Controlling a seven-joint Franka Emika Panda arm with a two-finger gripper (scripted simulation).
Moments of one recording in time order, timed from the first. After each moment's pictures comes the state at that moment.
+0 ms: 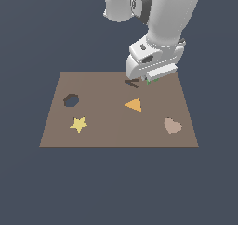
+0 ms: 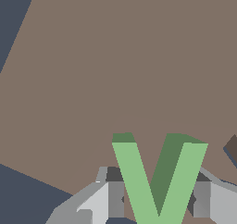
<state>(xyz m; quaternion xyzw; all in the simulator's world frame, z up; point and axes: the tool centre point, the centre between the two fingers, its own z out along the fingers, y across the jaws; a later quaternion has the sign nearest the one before) -0.113 0.119 0.037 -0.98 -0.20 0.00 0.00</state>
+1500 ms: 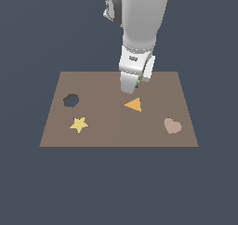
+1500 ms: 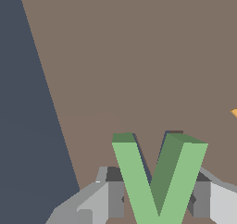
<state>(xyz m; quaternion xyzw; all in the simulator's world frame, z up) -0.099 0.053 0.040 -0.80 -0.59 0.00 0.00</state>
